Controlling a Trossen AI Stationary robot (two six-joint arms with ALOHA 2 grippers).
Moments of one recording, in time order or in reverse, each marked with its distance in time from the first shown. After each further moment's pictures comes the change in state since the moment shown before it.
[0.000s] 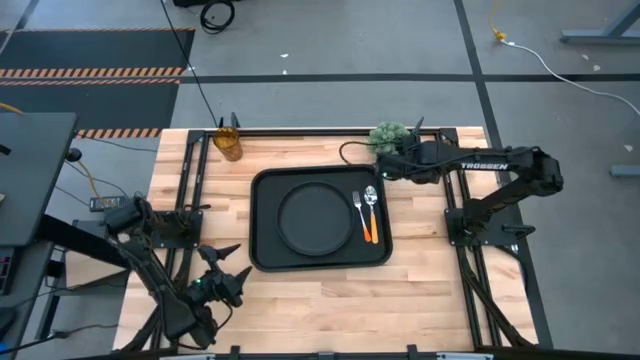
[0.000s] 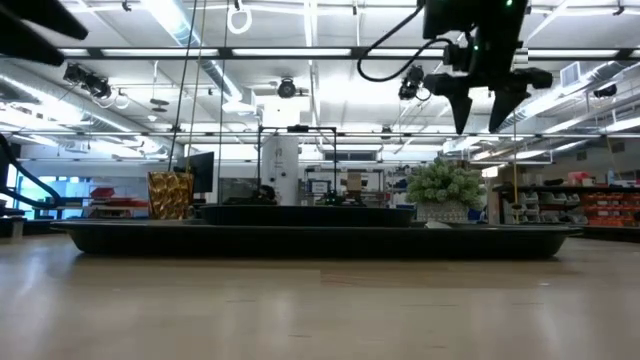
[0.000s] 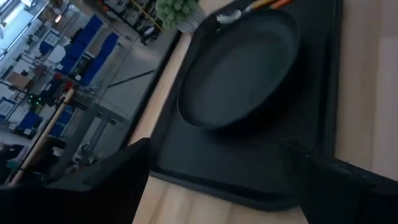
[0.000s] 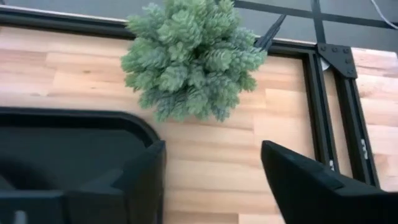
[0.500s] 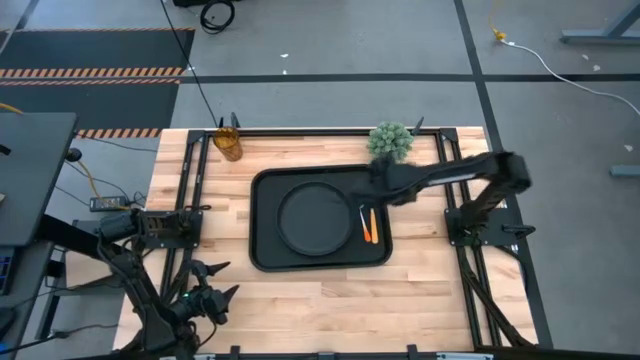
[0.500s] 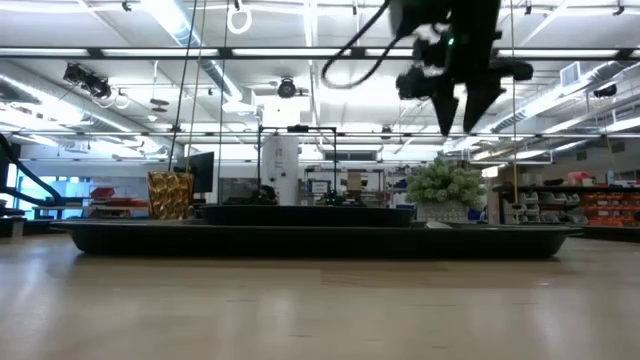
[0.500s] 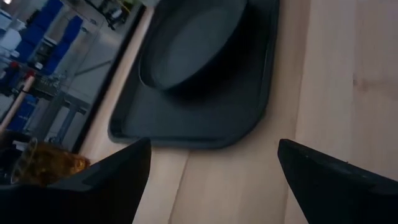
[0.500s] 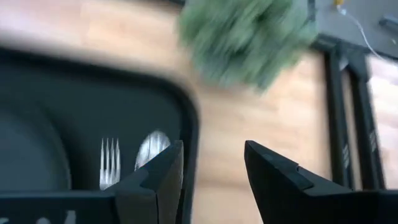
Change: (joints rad) left arm -0.158 0.045 0.001 0.078 0.161 -0.051; right arm 0.207 0.325 0.176 -0.117 -0.043 0.123
